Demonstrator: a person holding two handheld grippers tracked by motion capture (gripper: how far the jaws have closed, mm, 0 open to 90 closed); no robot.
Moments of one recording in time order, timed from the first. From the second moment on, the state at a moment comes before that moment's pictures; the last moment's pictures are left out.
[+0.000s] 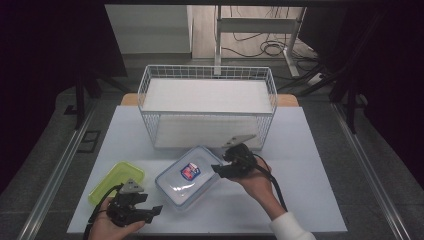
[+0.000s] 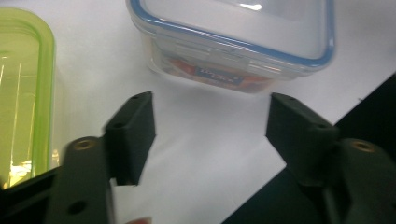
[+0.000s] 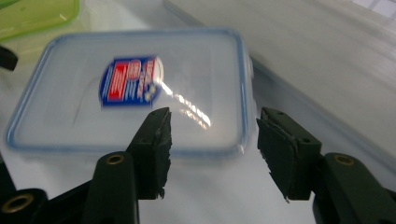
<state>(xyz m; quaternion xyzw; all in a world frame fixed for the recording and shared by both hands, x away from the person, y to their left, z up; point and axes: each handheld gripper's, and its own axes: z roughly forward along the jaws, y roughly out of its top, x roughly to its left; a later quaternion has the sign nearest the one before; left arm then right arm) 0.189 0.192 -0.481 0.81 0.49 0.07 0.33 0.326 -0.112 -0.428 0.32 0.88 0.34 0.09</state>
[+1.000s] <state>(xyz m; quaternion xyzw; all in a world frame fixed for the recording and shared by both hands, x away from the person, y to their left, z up) 0.192 0.195 -0.487 0.81 0.48 0.08 0.33 0.388 0.024 -0.466 0.24 0.93 0.24 0.12</state>
